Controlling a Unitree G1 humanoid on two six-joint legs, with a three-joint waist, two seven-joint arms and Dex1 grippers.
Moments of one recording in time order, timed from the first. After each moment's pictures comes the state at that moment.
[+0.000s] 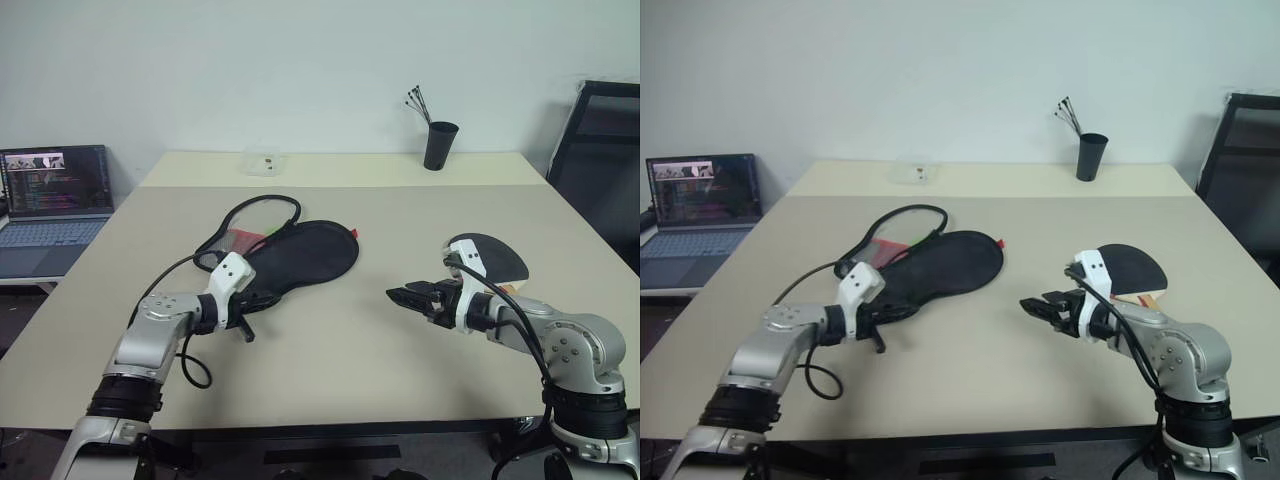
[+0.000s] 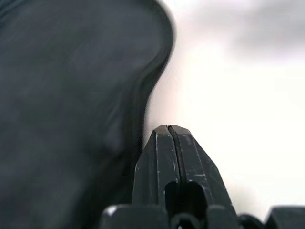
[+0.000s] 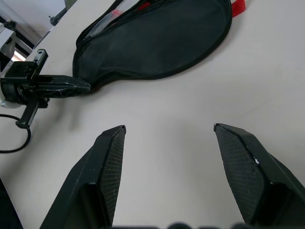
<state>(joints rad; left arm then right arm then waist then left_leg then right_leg) -0.50 0.62 -0.01 0.19 -0.23 0.45 -0.98 -0.50 -0.39 -0.18 -0.35 0.77 1.27 0.32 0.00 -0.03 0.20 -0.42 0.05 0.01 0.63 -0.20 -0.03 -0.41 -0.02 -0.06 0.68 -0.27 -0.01</state>
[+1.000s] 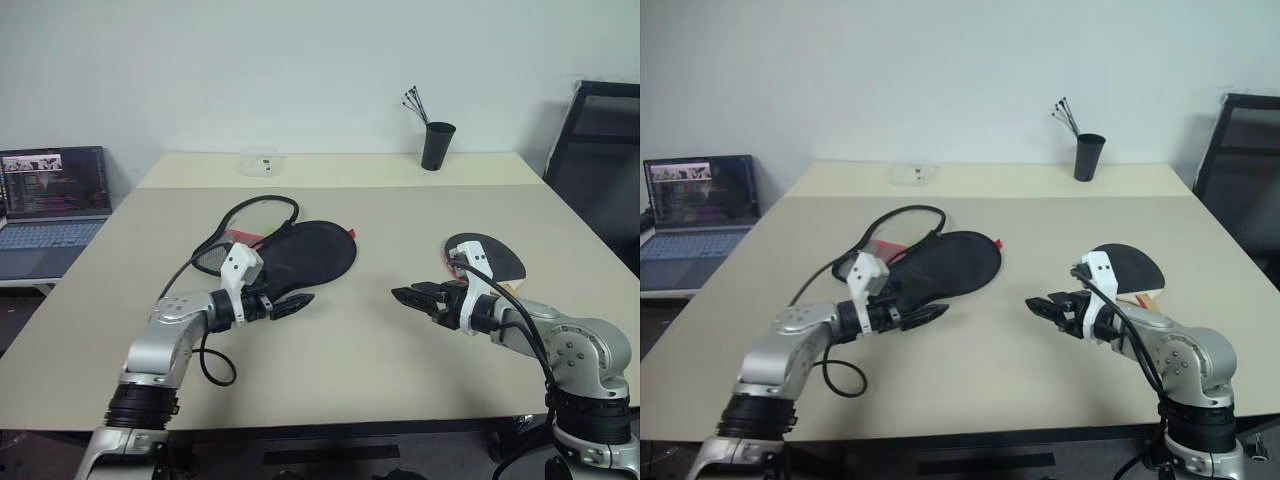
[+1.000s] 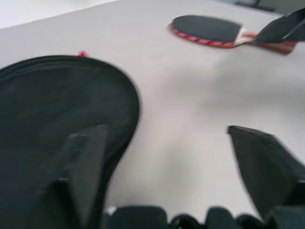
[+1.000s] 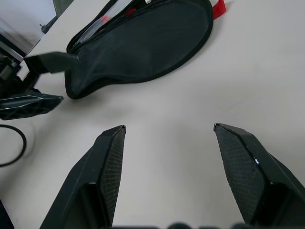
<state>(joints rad) -0.47 0.59 0.04 0.11 -0.34 0.38 -0.97 -0.48 -0.38 -0.21 -0.36 0.78 1.28 0.30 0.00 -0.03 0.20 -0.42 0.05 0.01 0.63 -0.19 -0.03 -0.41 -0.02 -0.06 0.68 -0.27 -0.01</state>
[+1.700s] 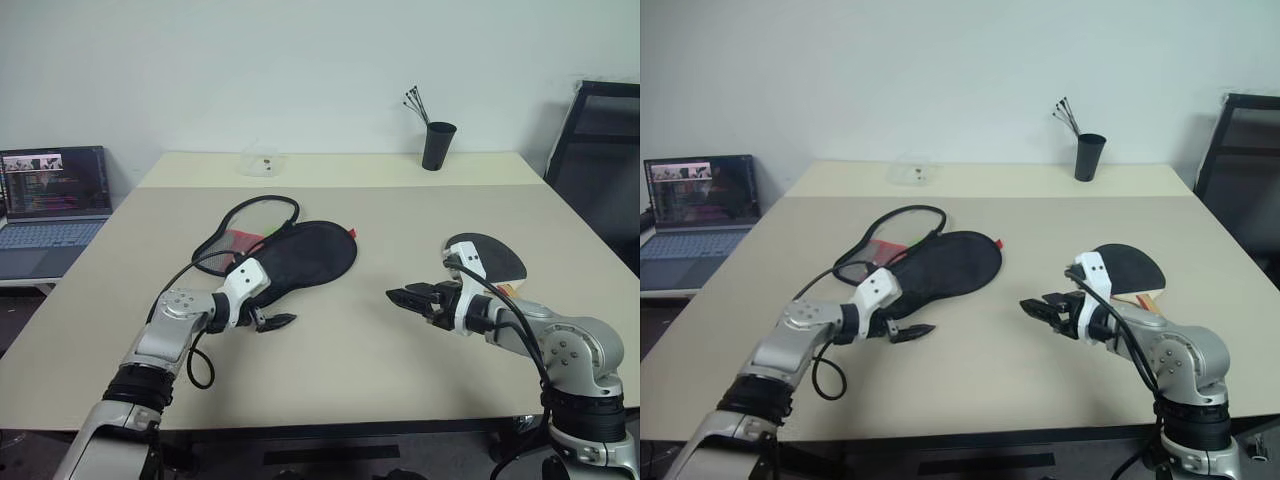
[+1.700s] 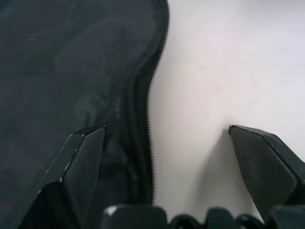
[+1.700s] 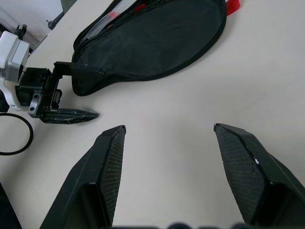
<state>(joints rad) -0.59 0.65 -0.13 0.43 -0.07 0.15 -1.00 -0.49 -0.37 -0.19 -0.35 0.78 1.27 0.30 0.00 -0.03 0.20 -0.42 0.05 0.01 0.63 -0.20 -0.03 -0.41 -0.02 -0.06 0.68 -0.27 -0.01</state>
